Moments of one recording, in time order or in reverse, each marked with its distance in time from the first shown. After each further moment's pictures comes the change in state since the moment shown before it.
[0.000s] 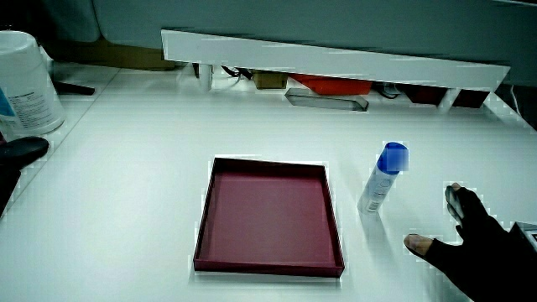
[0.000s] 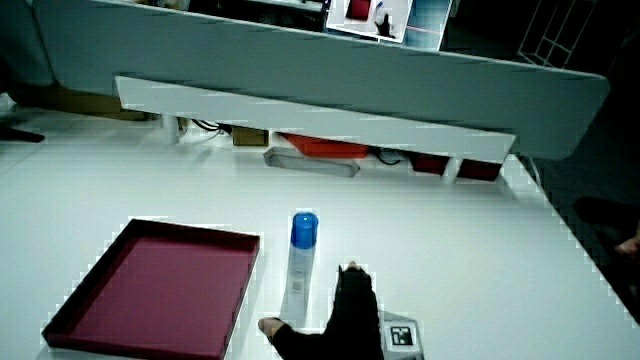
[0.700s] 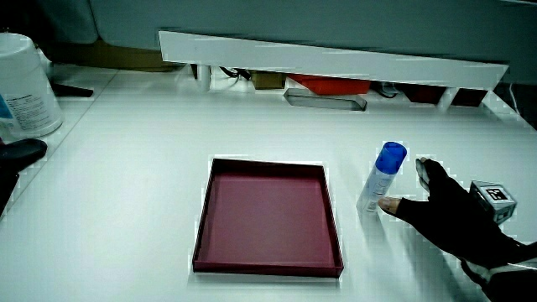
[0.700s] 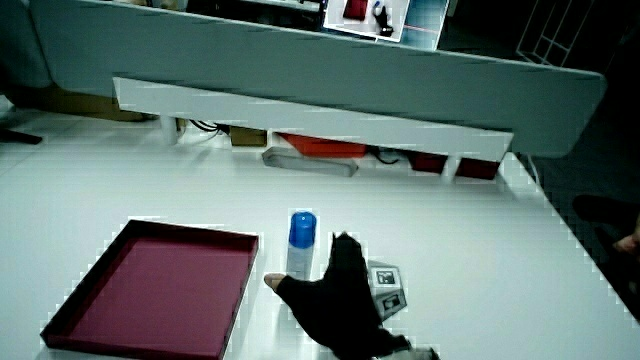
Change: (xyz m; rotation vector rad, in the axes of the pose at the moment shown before) arm -0.001 0.078 -0.010 -0.043 0.057 -0.116
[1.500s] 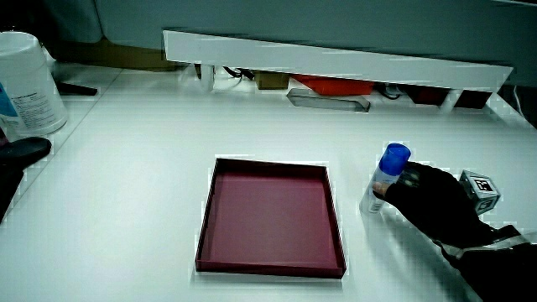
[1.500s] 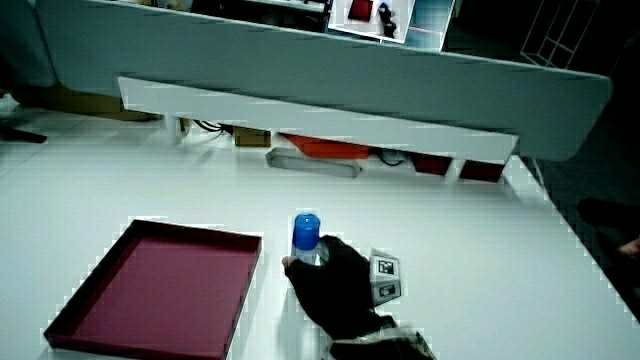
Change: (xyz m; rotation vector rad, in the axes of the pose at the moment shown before) arm 0.012 0.020 0.004 0.152 0.115 0.087
